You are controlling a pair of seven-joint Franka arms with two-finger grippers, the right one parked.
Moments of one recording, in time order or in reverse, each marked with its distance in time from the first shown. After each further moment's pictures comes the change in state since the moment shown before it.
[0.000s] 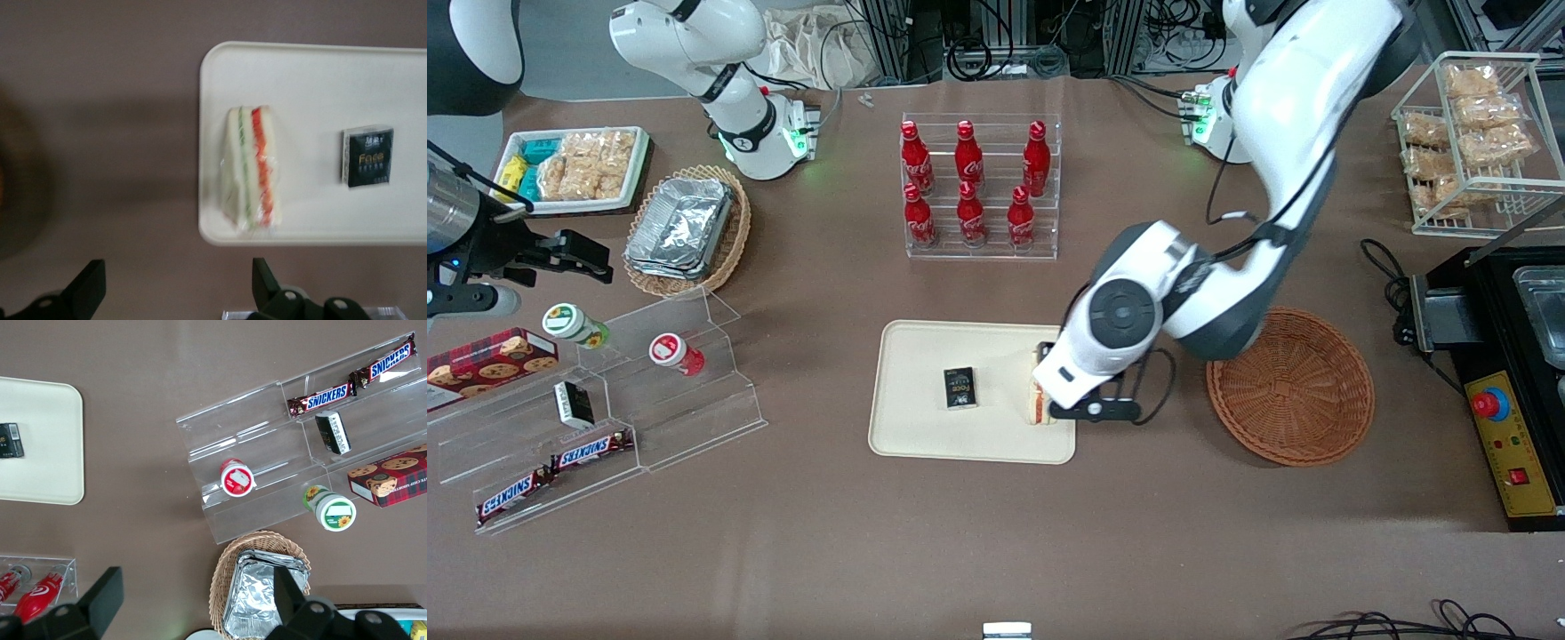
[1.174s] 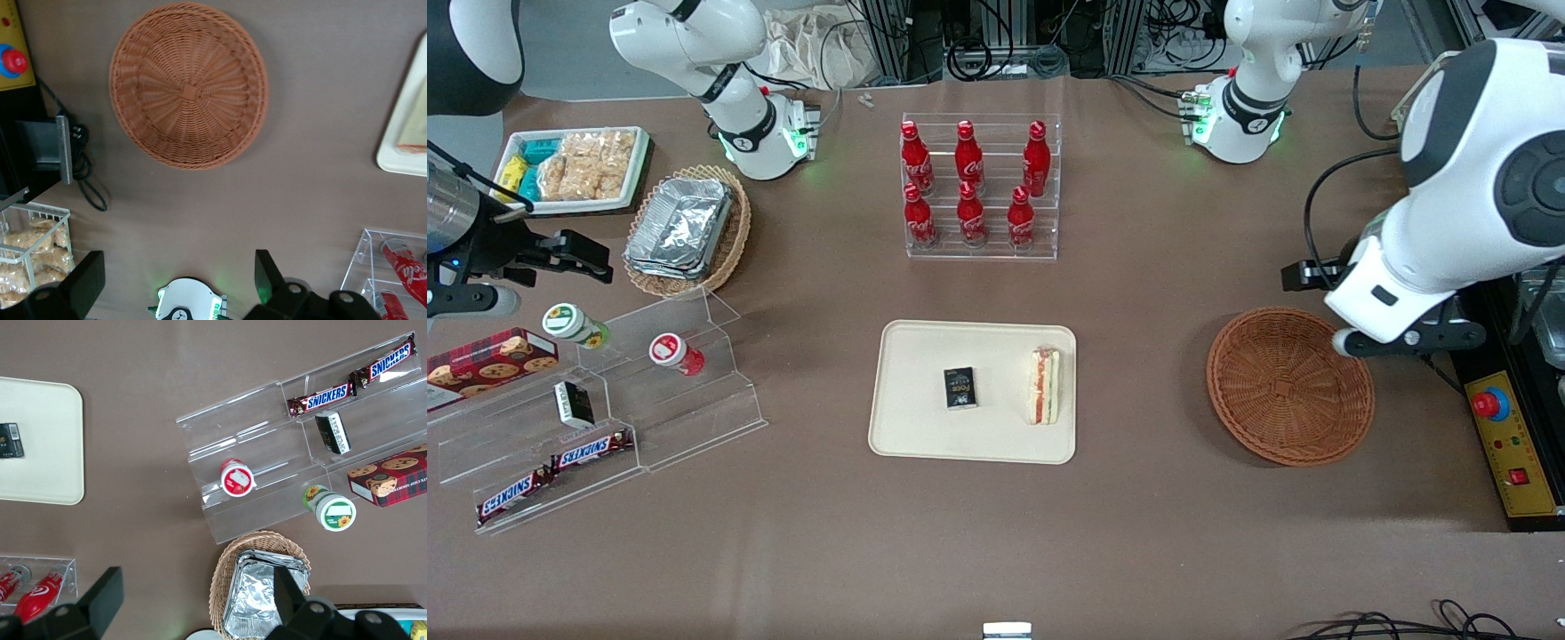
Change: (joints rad) arm 0.325 -0.333 0.037 -0.019 0.046 -0.437 0.257
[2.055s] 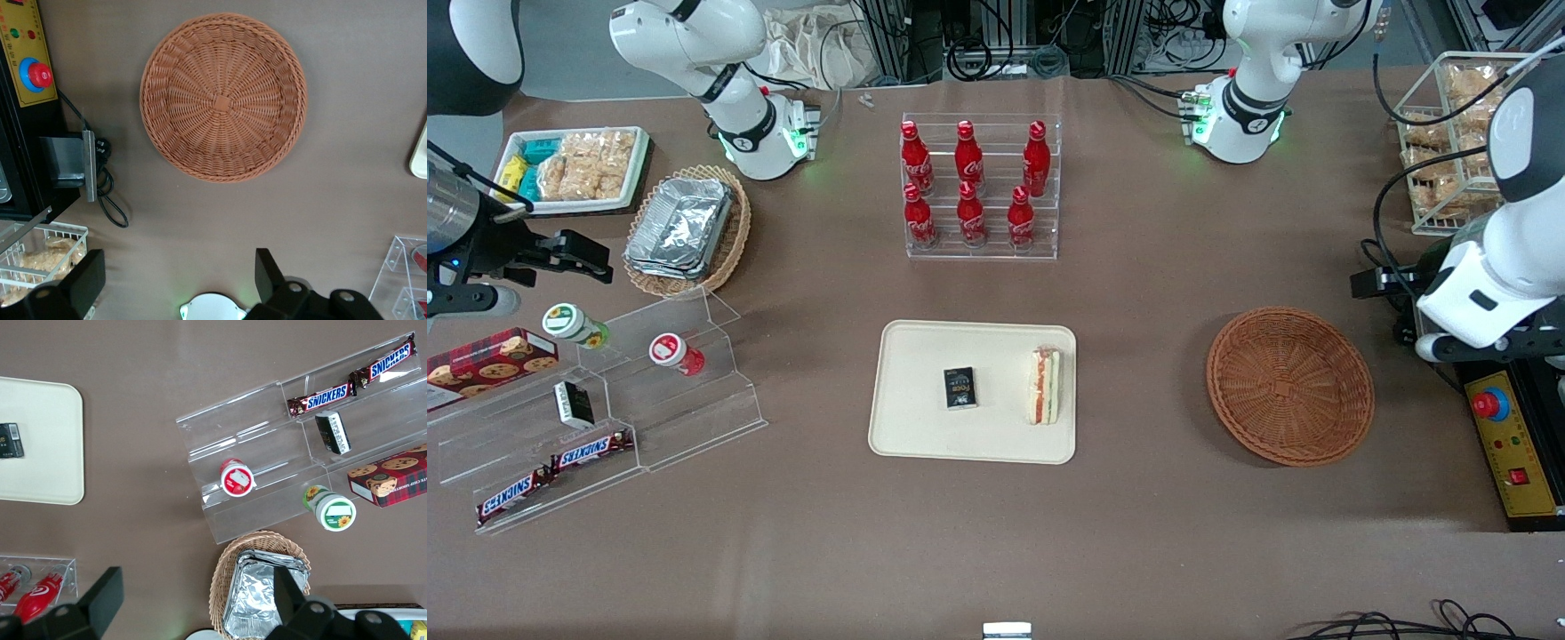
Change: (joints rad) arm -0.145 -0.117 0.367 -0.165 -0.101 0.140 0.229
